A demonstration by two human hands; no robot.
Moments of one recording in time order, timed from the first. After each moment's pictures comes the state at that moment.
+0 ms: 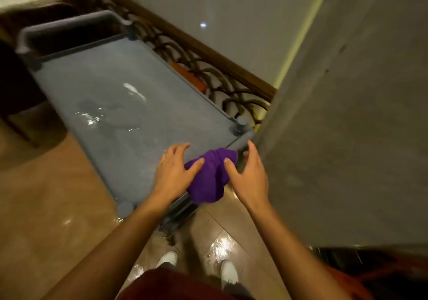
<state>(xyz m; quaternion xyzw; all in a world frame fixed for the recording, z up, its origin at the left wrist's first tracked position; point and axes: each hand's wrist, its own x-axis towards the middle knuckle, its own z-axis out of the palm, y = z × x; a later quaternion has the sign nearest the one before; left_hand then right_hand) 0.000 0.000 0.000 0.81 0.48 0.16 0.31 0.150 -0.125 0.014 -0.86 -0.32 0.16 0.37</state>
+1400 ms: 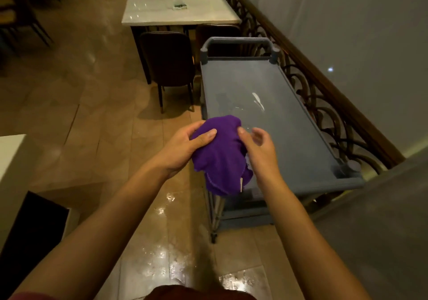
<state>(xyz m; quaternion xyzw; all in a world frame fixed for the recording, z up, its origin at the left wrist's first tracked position) -0.232 -0.031 0.113 0.50 0.41 0.42 0.64 -0.031 -0.036 0.087 -0.59 -0.40 0.50 0.49</state>
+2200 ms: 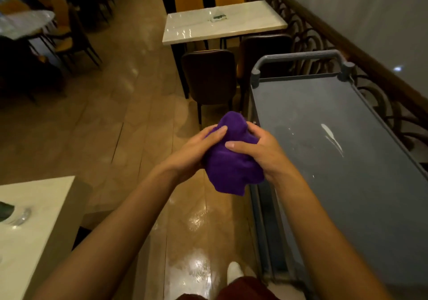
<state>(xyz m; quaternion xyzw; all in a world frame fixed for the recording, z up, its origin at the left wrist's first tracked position) -0.380 0.180 0.119 0.46 0.50 0.35 0.64 -0.189 0.201 0.094 -0.38 -0.52 0.64 0.42</state>
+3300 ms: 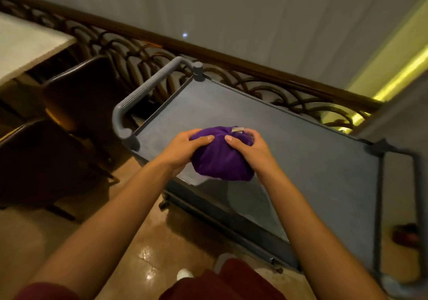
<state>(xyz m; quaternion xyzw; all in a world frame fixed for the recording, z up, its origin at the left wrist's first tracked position) -0.235 0.578 0.066 0.64 0.28 0.03 0.71 -0.120 0.416 0.051 -0.73 -0.11 0.31 0.60</state>
